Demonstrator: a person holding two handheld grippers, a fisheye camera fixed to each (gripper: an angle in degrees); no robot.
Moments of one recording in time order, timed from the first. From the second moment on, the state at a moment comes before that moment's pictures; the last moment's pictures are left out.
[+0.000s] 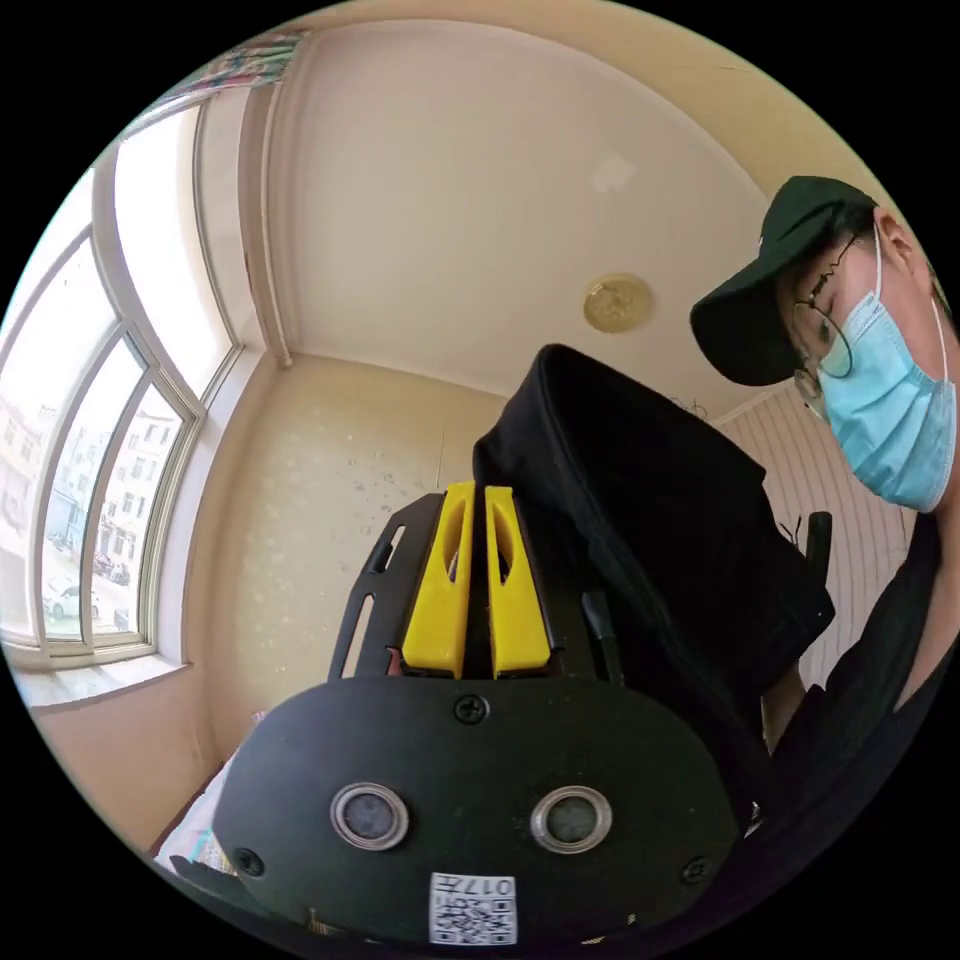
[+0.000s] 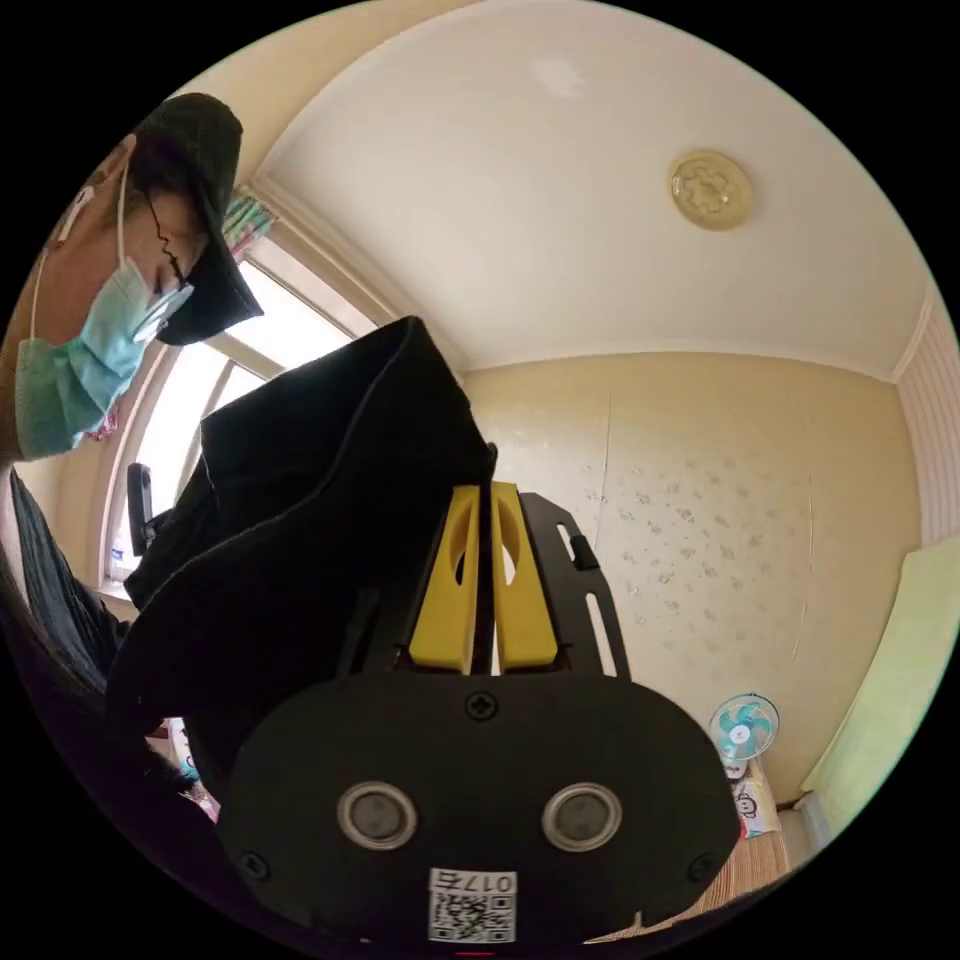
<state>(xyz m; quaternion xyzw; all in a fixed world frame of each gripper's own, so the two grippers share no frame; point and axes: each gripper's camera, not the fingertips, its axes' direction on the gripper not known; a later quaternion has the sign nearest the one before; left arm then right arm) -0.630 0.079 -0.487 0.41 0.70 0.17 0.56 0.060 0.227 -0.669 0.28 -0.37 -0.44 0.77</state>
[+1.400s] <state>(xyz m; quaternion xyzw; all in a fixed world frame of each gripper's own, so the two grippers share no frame) -0.156 0.296 -0.107 -0.52 0.26 0.56 0.59 0.381 0.286 0.088 -0.55 0.09 -0.13 0.82</state>
